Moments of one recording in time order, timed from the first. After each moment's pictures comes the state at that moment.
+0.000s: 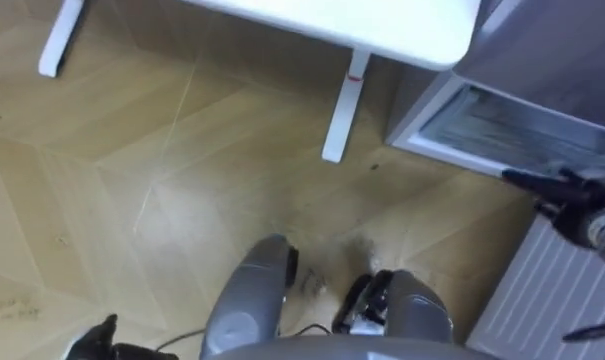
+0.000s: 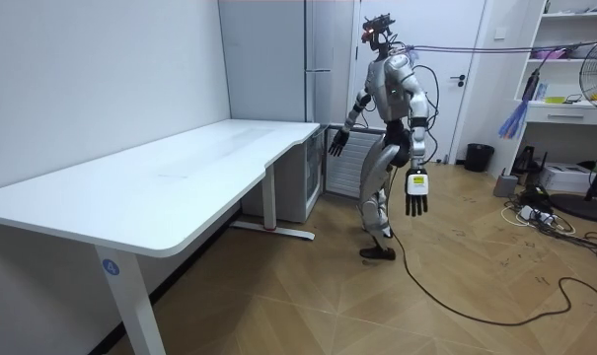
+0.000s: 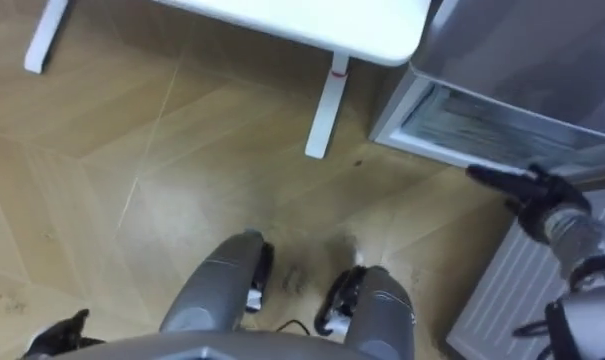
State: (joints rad) left arm 0.24 0.43 -0.17 0.99 -0.16 0.08 -0.03; right arm -0.25 -0.56 0.21 1.33 0.80 0.07 0.25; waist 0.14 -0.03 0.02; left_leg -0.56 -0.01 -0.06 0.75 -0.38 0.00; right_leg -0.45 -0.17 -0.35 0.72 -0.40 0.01
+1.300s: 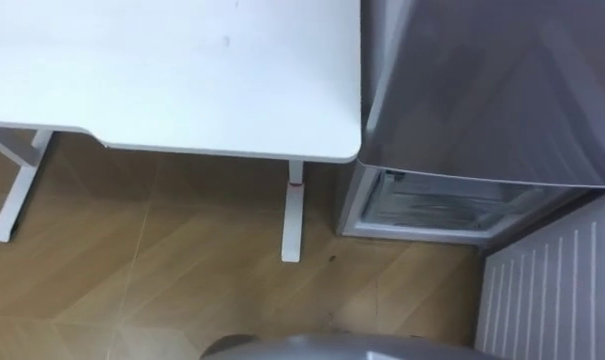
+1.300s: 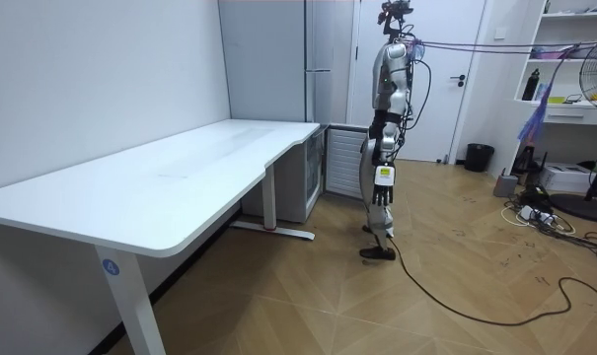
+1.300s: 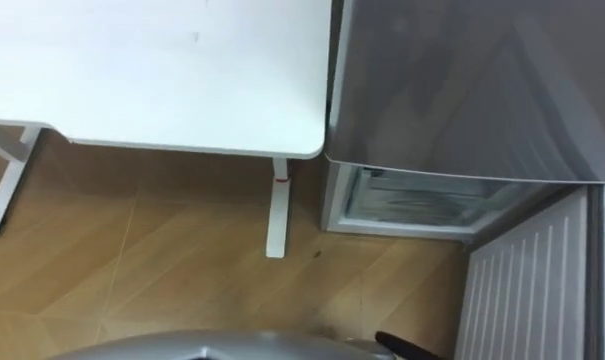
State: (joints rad) left arm 0.24 0.21 0.12 1.13 0.17 0.20 0.07; right arm 0.14 -0.26 -0.01 1.34 0.69 0.15 0.23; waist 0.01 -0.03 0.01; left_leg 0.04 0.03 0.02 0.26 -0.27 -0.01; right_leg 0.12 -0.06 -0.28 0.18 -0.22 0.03
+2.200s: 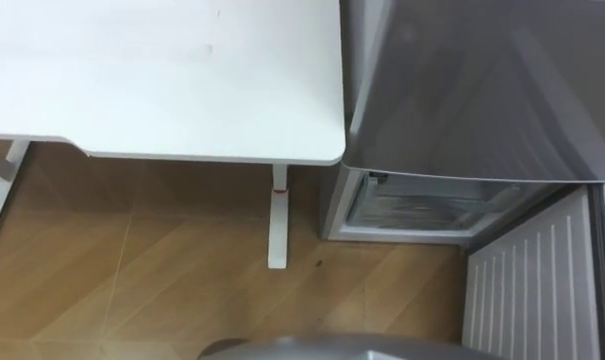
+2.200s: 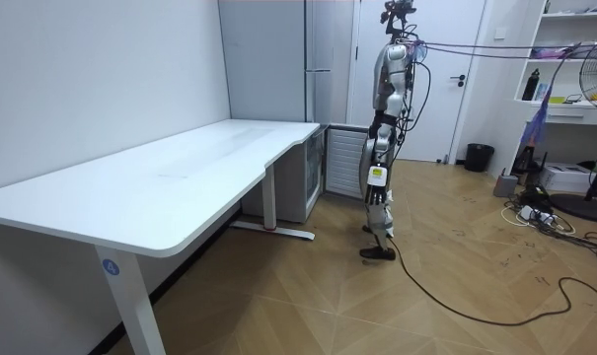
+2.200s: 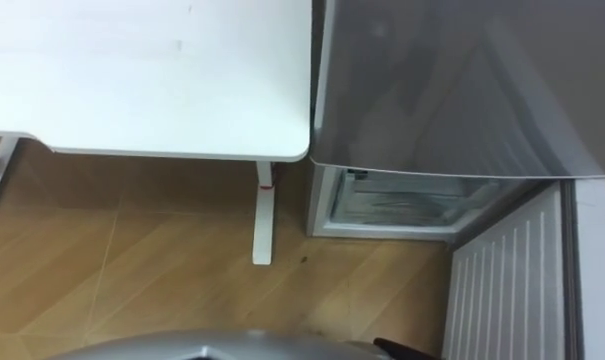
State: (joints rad) left arm 0.20 0.18 0.07 1.14 0.31 0.24 0.06; right arm 0.11 -0.26 0.02 1.35 0.59 0.15 0.19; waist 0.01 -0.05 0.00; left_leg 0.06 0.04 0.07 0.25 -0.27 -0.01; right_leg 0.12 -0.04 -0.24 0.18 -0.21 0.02
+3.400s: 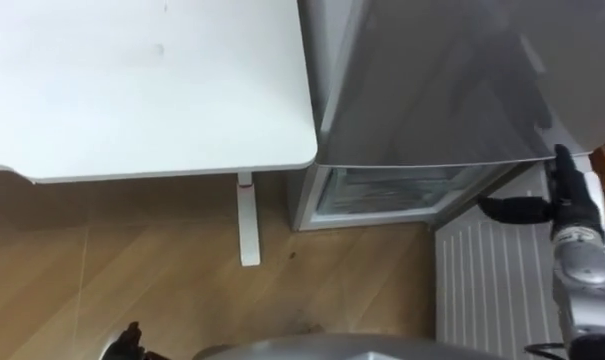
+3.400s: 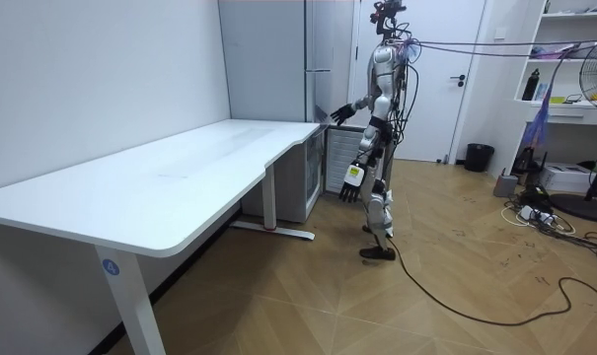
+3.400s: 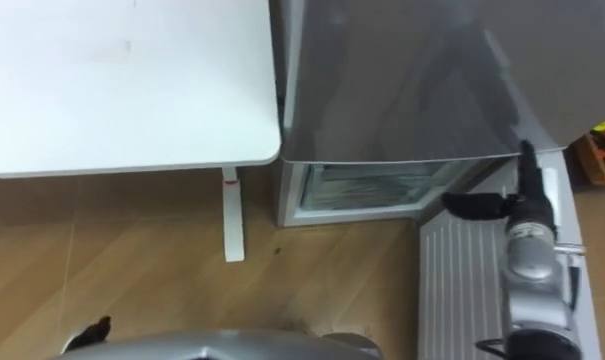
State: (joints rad) left arm 0.25 0.25 0.12 1.01 0.37 0.08 0.06; right arm 0.10 -0.35 -0.30 0.48 -0.13 0.00 -0.16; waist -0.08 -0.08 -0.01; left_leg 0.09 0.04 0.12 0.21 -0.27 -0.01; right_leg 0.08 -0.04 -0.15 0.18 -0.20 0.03
